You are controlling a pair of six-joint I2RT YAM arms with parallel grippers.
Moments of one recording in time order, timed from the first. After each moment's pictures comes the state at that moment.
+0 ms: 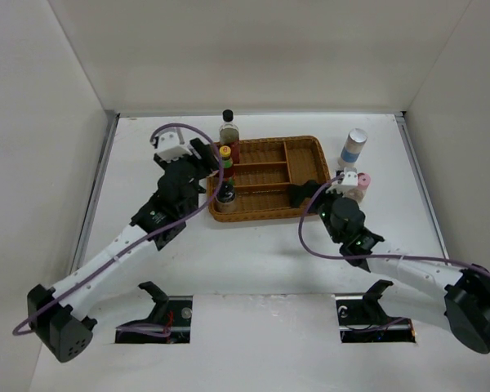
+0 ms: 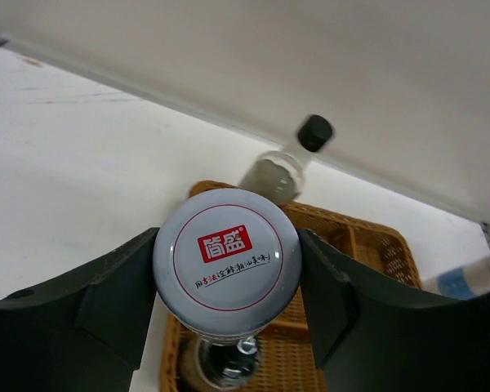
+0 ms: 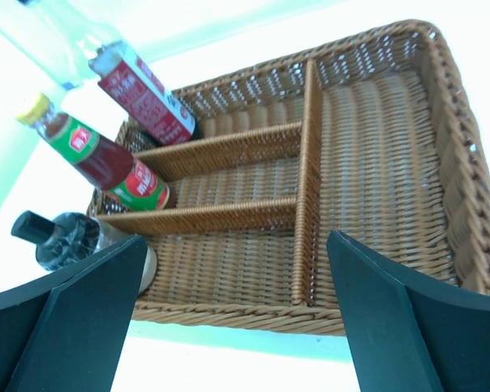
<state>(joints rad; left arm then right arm) -0.64 0.99 0.88 0.03 -0.73 -0.46 0.69 1.08 0.43 0.55 0.41 0.49</state>
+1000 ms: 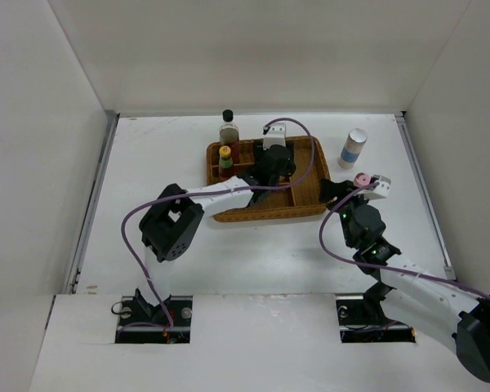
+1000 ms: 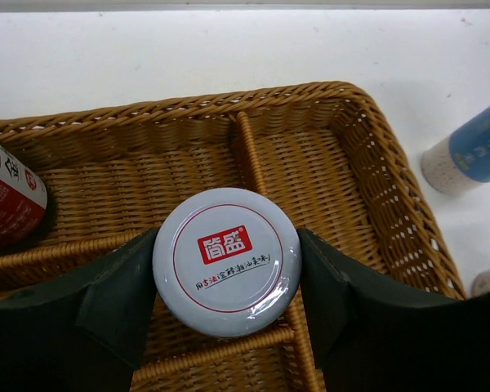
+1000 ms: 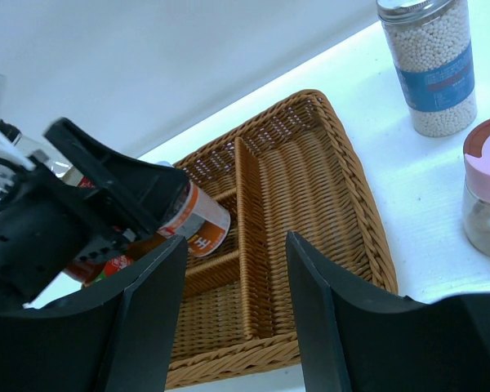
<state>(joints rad) -0.83 1.96 1.40 0.22 -0.58 -0.39 0.58 0.86 0.33 0.54 0.55 0.60</state>
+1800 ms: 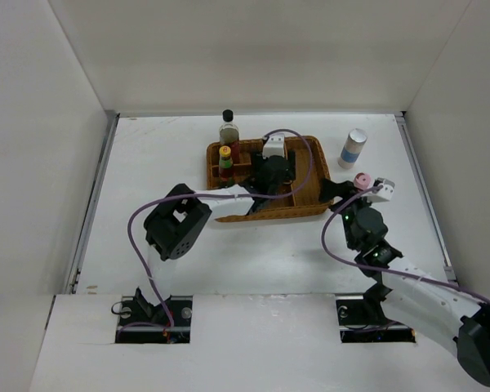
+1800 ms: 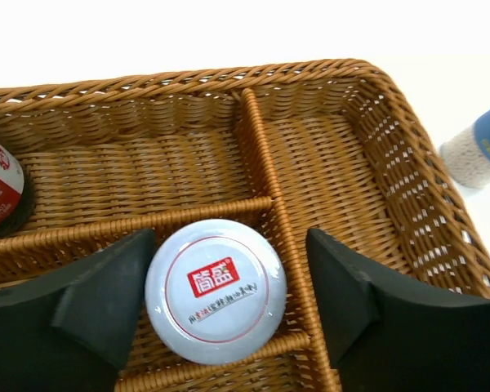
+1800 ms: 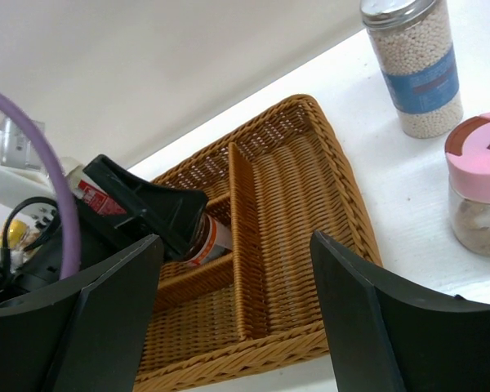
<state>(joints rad) -0.84 2.02 1.30 0.39 -0.60 -0.38 0.57 0.83 0.31 0.54 0.57 0.60</state>
